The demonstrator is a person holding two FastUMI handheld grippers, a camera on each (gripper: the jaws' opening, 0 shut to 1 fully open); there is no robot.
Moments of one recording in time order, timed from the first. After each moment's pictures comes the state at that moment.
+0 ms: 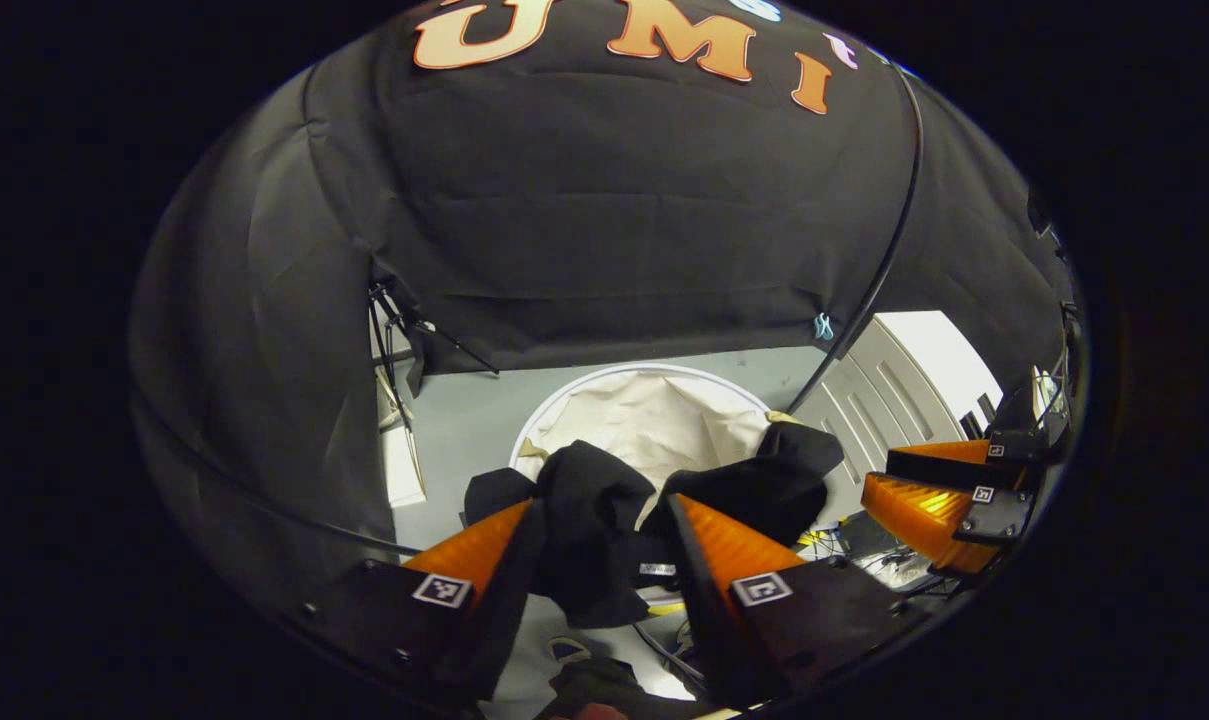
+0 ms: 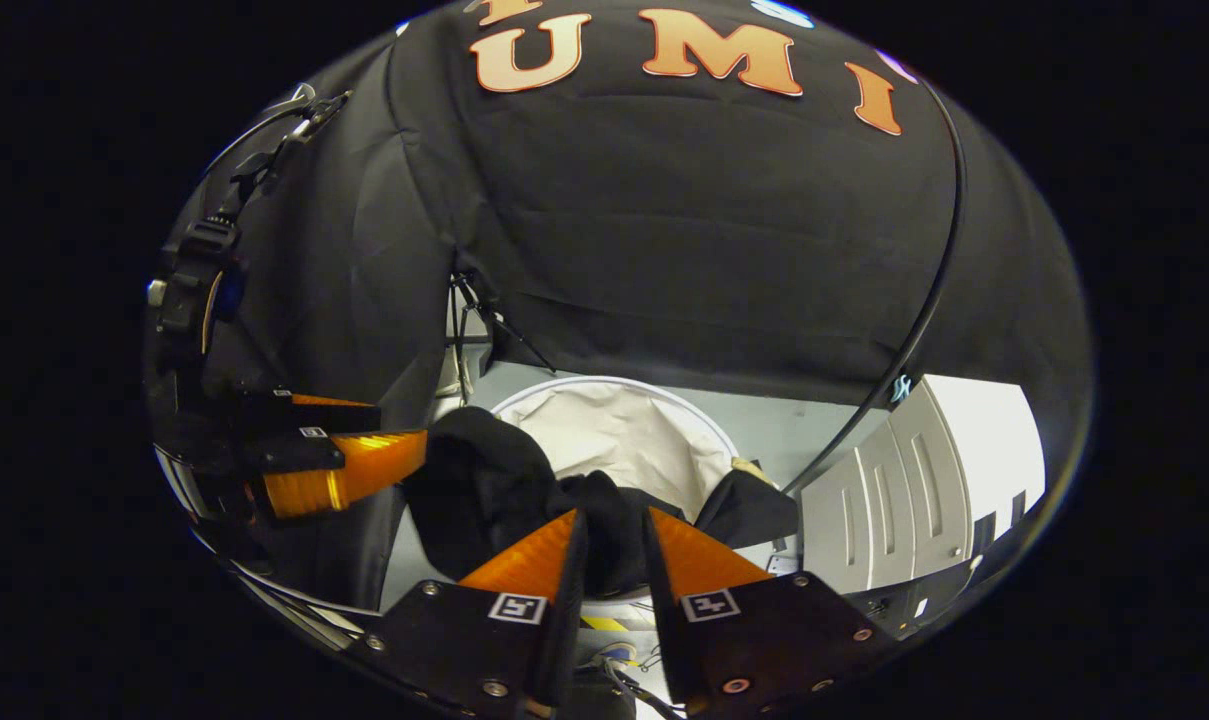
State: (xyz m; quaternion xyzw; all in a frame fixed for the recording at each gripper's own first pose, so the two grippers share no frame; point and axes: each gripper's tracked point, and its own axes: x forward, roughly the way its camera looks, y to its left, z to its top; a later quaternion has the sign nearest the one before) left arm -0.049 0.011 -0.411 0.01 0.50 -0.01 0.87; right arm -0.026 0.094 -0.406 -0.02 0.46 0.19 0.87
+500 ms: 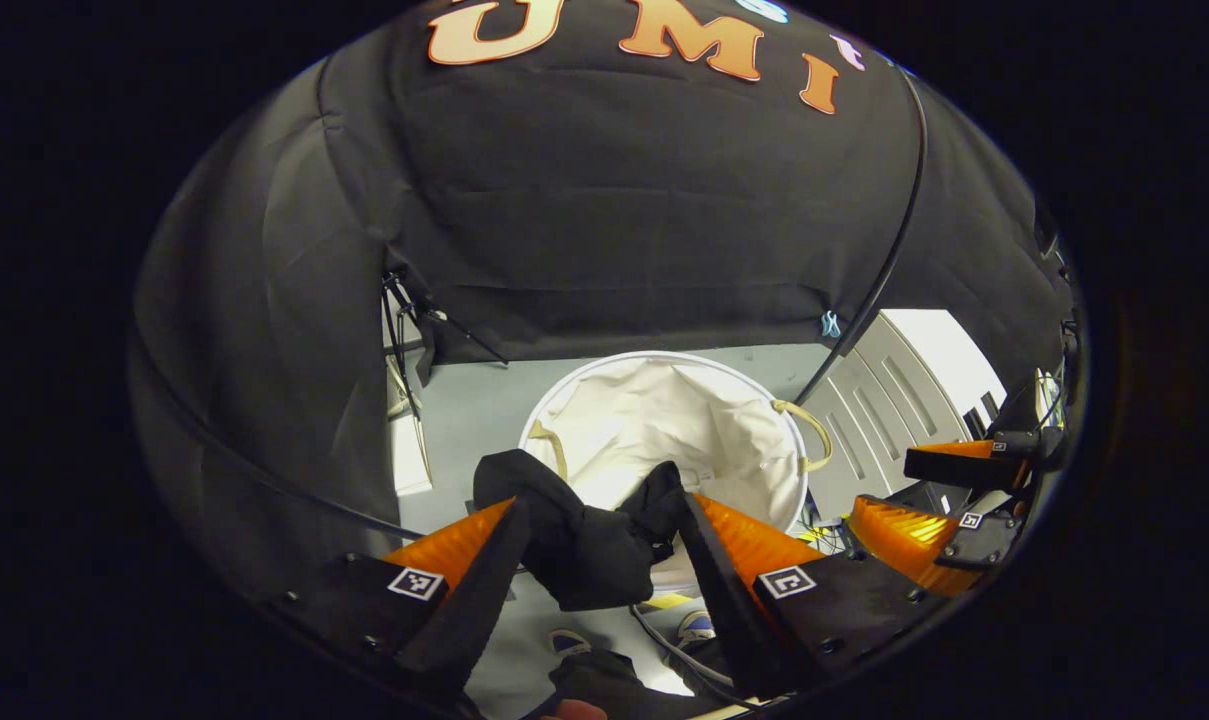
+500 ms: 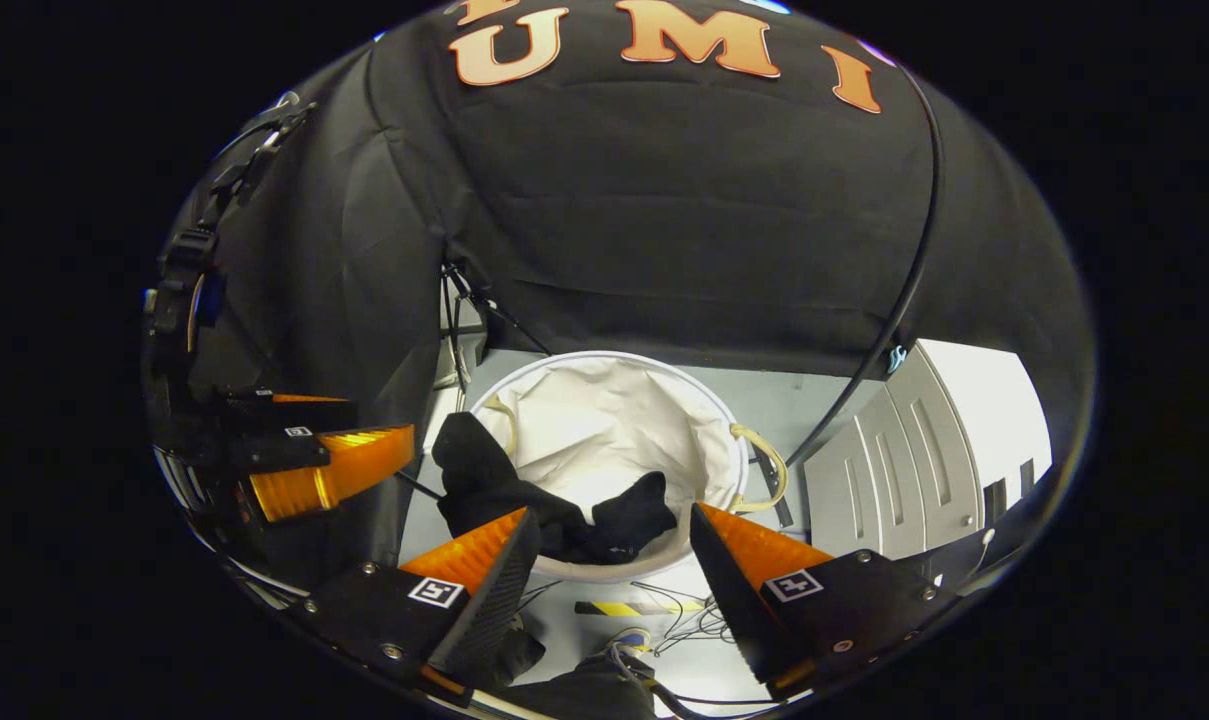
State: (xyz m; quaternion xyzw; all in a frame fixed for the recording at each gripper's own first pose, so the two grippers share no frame) left arm -0.071 0.017 -0.407 0.01 0.50 0.00 0.86; right arm -0.048 0.080 -0.410 -0.01 0.49 0.16 0.86
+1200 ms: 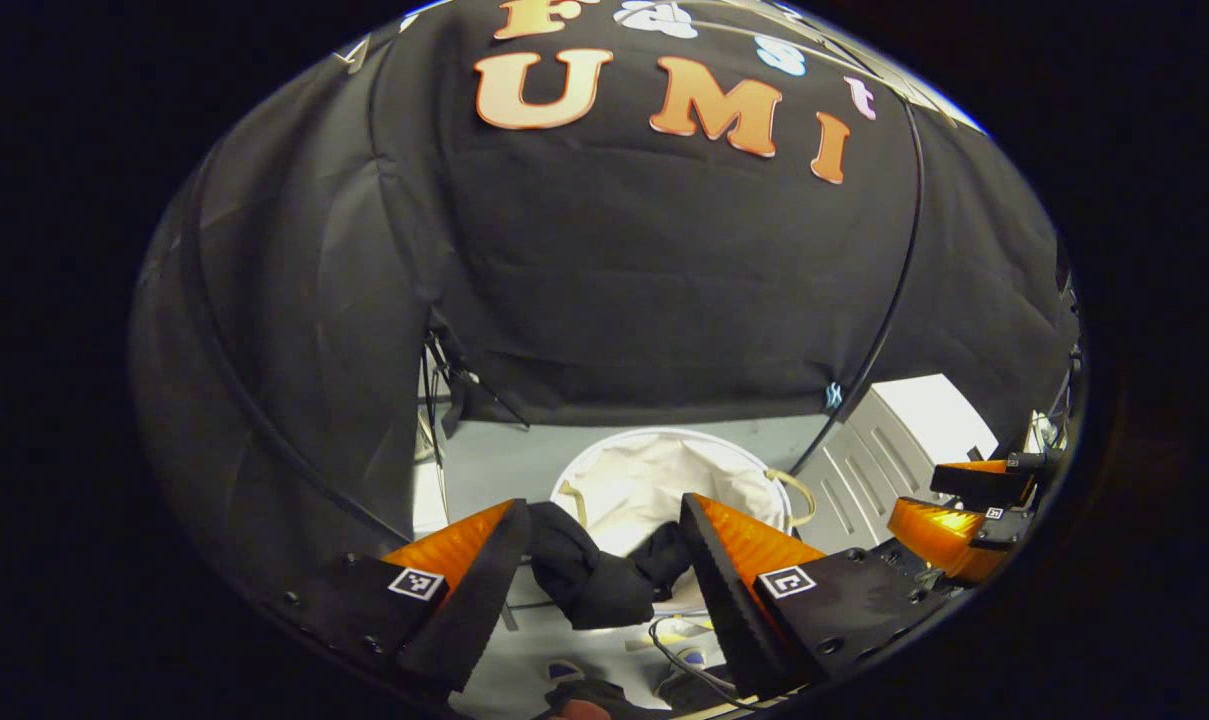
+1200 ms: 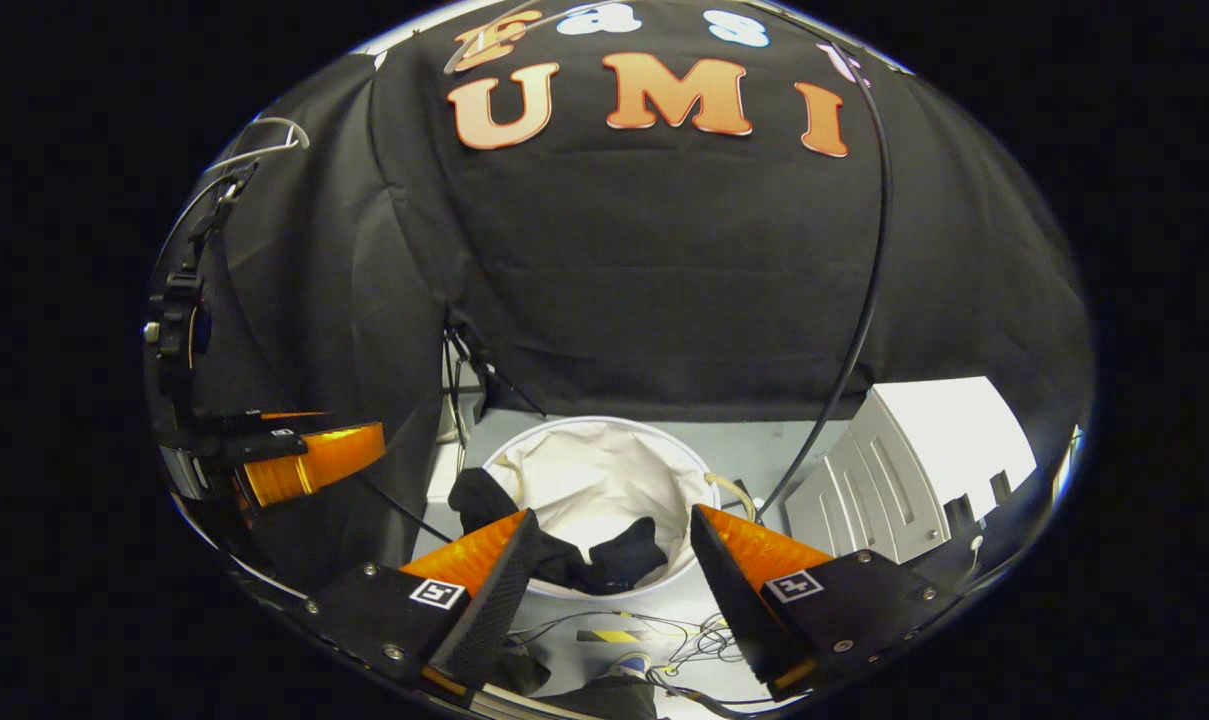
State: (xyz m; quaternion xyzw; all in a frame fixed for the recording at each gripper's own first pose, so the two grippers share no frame) left arm -0.062 0.041 -0.294 -0.01 0.39 0.04 0.92; right arm -0.042 0.059 -0.282 0.01 0.39 0.14 0.91
